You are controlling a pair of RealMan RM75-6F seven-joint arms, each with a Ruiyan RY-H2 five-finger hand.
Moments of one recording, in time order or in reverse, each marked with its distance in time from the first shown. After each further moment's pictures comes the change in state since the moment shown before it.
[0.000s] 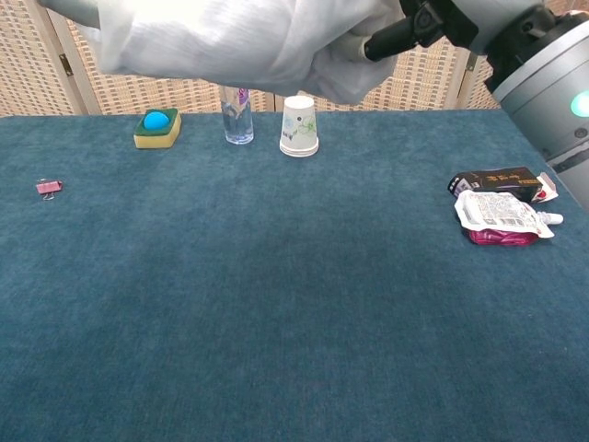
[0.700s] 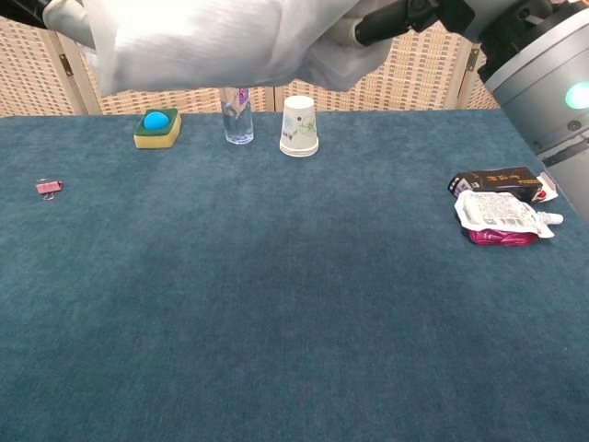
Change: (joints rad) left arm -0.042 0.064 0.006 -0.003 -0.088 -0.086 -0.143; right arm 0.011 -0.022 0.019 0.006 -0.021 0.021 0.016
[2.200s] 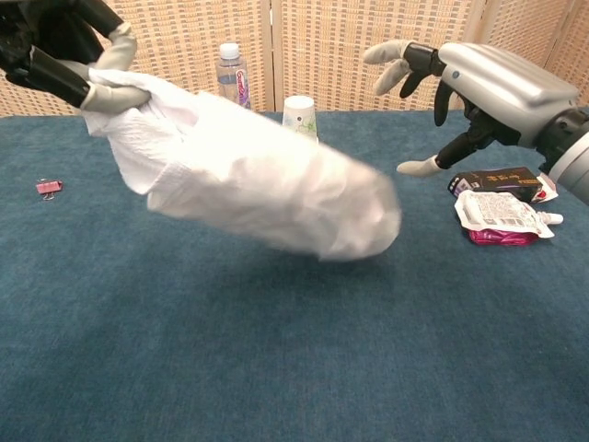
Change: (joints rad) left arm 0.012 -0.203 0.138 0.122 0.062 0.145 0.198; right arm -0.123 0.134 -0.127 -0.010 0.176 -0.228 0.002
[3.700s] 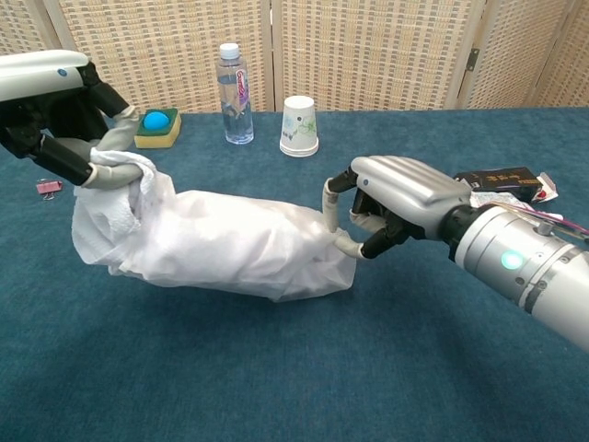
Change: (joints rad) left arm 0.044 -0.059 0.084 0.052 0.024 -0.001 0.047; right arm 0.023 -0.187 -0.010 0.025 0.127 -0.218 -0.100
